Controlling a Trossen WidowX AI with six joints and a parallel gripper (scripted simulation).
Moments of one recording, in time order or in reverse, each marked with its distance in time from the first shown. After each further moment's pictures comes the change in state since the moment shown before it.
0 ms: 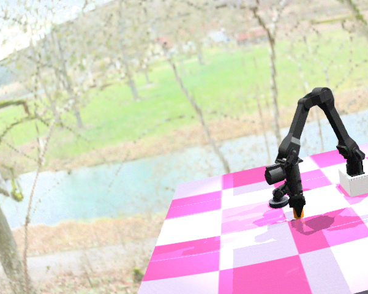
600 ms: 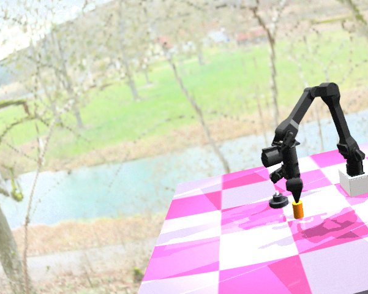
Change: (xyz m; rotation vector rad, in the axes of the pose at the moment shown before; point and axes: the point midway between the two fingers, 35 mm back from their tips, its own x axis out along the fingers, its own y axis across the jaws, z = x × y) arm -0.066 0.001 0.000 -0.001 0.004 -0.002
